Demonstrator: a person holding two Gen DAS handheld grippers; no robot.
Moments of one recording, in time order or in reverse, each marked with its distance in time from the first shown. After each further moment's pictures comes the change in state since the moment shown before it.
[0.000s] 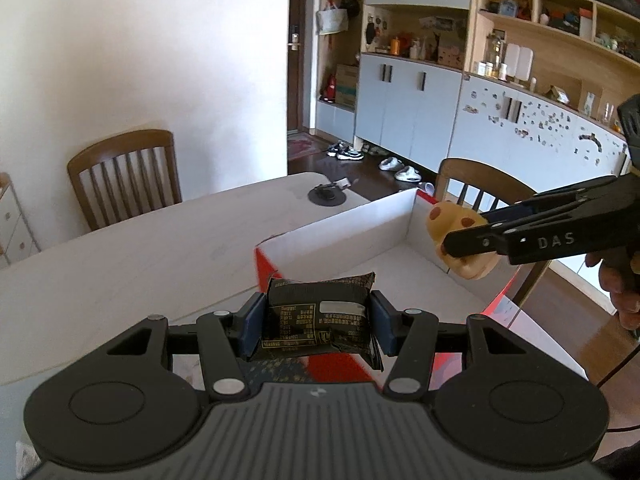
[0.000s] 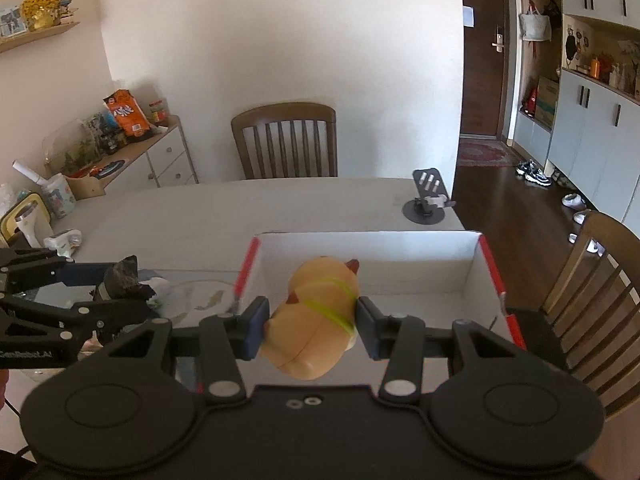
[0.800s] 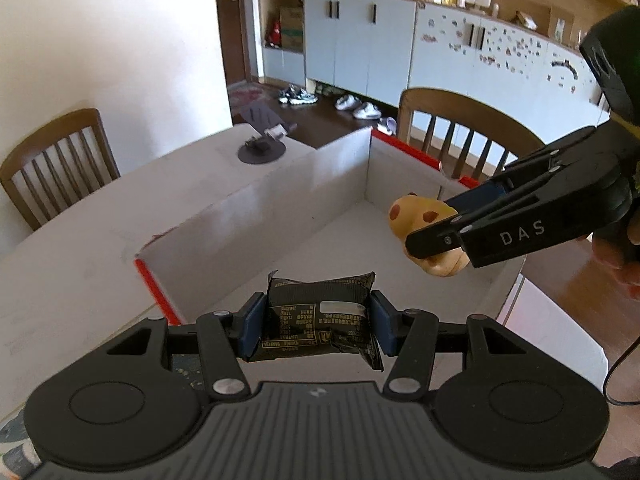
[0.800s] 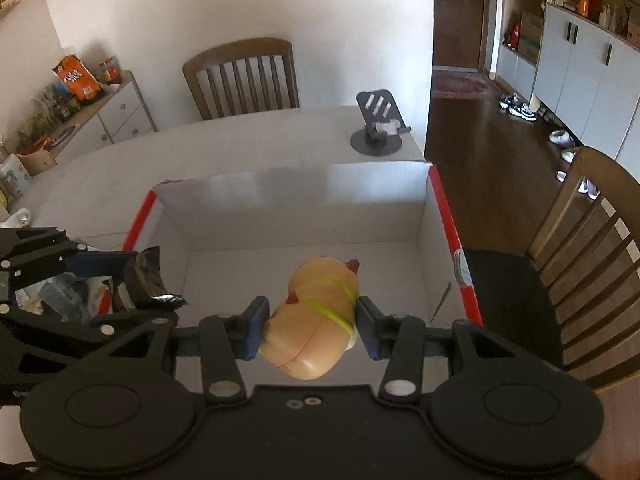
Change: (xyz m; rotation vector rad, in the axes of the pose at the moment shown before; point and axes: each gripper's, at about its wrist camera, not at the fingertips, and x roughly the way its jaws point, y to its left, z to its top) left arm 0.125 -0.051 0.016 0.136 0.186 -0.098; right arm 0.066 -0.075 -0.008 0.069 0.207 -0.034
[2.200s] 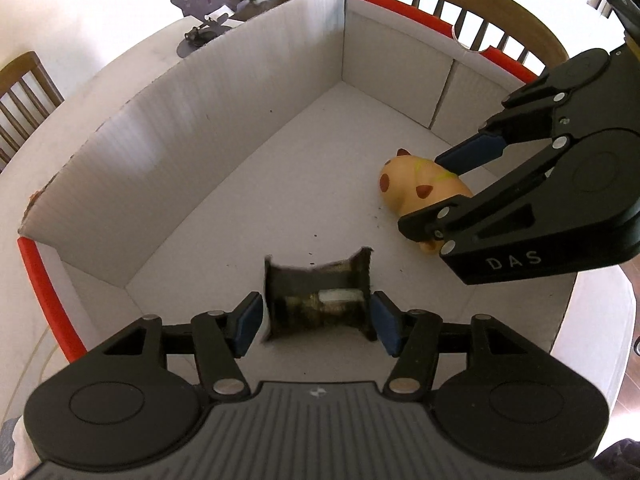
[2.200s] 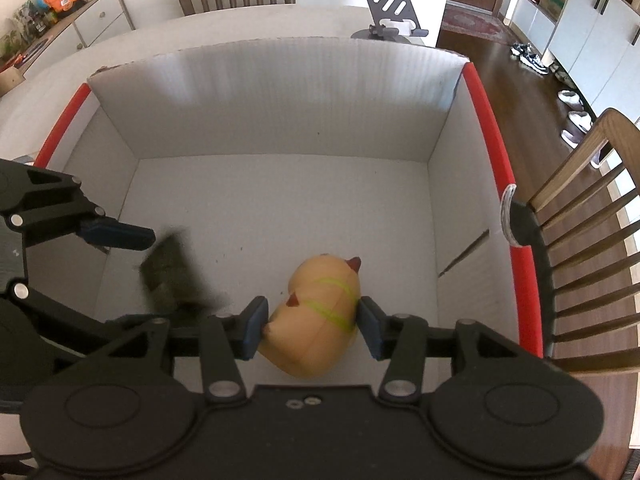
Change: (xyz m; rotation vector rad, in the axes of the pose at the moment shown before) left arm 0.086 -0.013 0.001 0.097 0.351 -0.057; right arm 0.082 -0.009 0.000 -0.080 0.271 -0.060
